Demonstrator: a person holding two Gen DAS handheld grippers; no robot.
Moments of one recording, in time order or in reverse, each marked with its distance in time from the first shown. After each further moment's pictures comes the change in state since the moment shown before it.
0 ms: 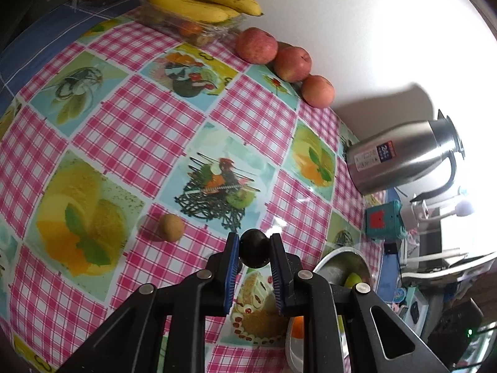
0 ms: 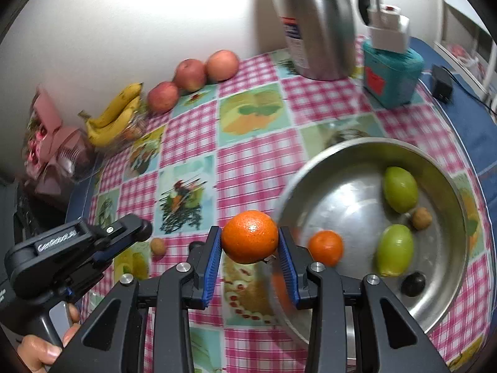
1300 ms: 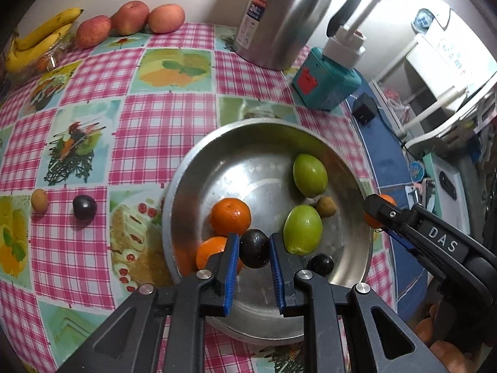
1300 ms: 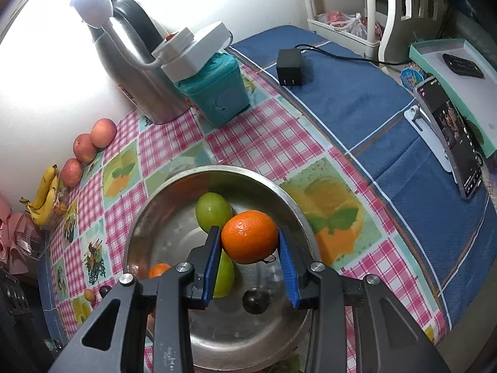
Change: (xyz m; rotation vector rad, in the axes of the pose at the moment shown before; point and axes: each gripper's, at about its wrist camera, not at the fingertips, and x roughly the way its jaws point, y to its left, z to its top) left arm 0.069 -0.137 -0.124 0.528 0.175 0.037; right arm -0.048 -0.152 0.003 0.295 -0.086 -0.212
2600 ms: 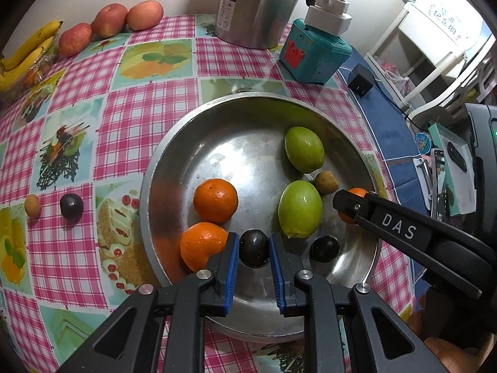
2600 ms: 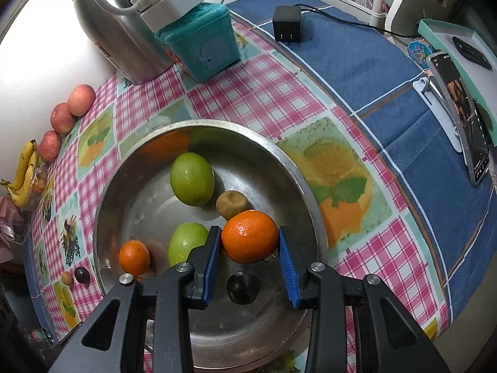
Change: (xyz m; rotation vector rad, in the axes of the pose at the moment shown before) left arm 0.022 -0.022 -0.010 0.082 0.043 0.046; right arm 0.038 0.003 -0.009 -0.021 0.144 -0.073
